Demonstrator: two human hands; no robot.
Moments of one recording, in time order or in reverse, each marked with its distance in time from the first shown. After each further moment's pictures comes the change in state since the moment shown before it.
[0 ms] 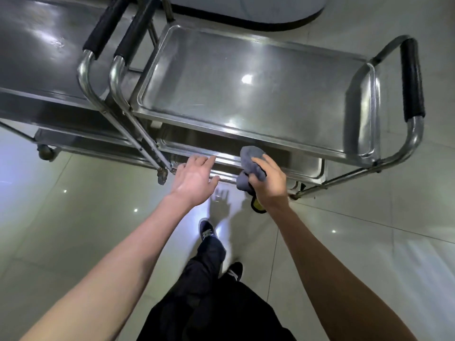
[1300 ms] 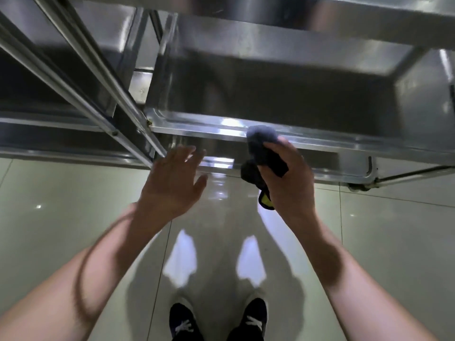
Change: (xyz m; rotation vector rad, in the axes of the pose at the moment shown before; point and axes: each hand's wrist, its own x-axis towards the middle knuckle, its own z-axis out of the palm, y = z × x) left_hand 0.170 -0.269 0.251 0.053 0.108 0.182; right_hand 0.089 0.183 0.318 -0.085 0.234 -0.009
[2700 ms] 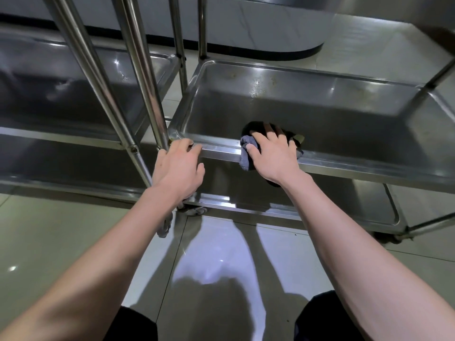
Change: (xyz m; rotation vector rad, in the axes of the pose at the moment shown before) left_hand 0.069 -0.069 0.059 0.135 0.301 -0.141; right_hand 0.106 0.028 0.104 -0.740 -0.192 -0.214
